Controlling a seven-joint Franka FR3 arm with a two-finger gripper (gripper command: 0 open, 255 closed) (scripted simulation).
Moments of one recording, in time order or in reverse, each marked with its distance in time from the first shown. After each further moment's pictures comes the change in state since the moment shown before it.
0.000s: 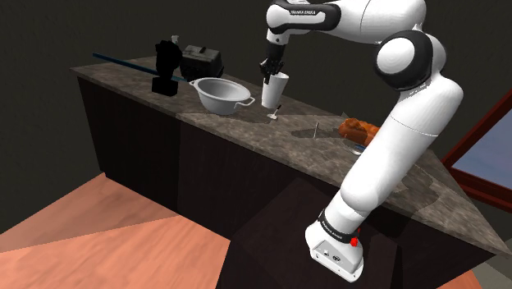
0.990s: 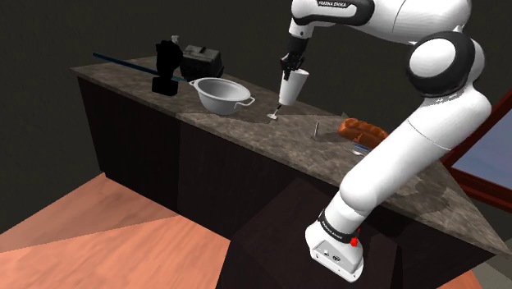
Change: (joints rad) arm -0.032 -0.196 -0.031 -0.107 -0.034 -0.079 -0.066
